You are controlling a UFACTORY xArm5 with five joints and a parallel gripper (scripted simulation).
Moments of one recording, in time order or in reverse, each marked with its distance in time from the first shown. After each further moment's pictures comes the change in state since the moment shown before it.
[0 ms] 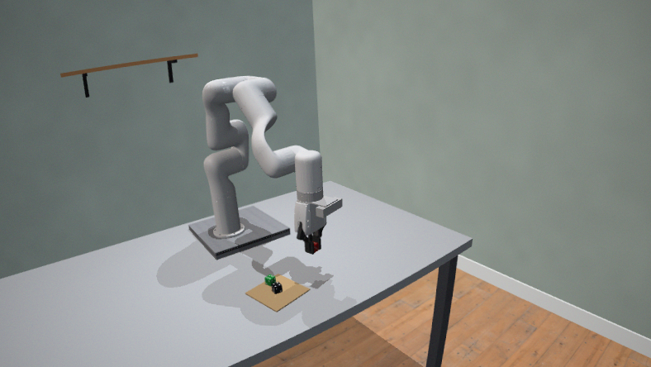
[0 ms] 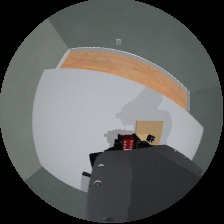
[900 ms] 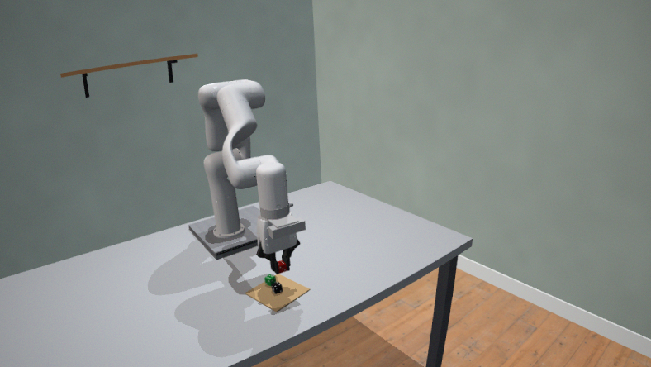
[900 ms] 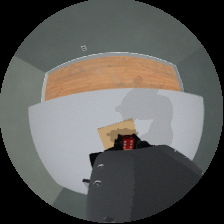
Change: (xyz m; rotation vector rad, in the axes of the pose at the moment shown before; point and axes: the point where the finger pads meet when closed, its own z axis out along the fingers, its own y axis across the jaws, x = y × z) arm 0.001 0.144 -0.004 0.008 0.000 0.370
